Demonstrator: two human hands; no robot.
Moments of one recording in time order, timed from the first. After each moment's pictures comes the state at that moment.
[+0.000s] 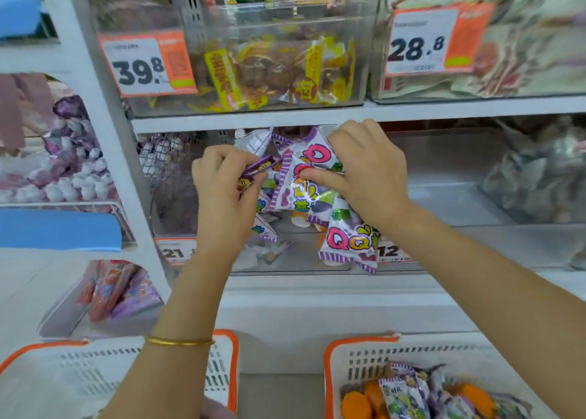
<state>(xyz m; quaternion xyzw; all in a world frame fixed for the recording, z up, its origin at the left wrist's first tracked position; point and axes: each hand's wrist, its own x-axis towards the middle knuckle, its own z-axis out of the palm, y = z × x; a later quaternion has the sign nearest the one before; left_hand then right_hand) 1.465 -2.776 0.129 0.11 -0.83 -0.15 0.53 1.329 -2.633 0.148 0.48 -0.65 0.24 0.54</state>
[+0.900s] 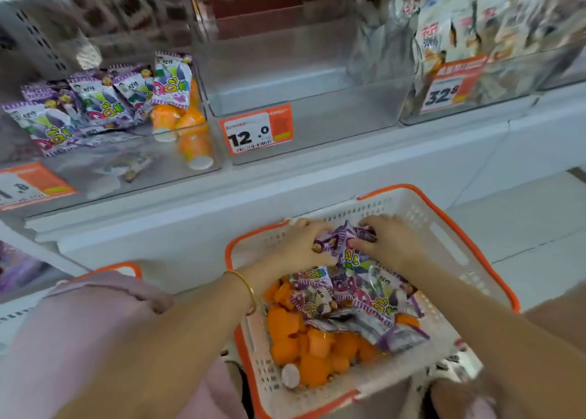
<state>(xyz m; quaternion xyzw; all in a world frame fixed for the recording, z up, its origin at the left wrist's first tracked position) 1.413 -2.538 -0.080 -0.03 -0.94 -0.29 -0.14 1.359 -2.343 -0.087 0.20 -0.97 0.15 -0.07</state>
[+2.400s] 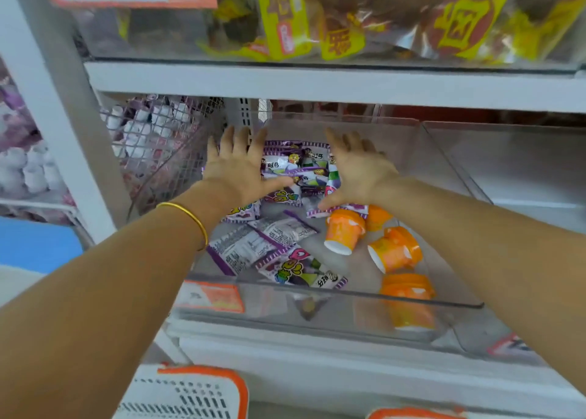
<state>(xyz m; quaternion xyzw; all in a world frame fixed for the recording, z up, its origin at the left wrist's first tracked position) 1.350 -2.952 0.078 0.28 -0.95 0.08 0.08 1.230 -2.791 0.095 0.45 -0.89 0.02 0.05</state>
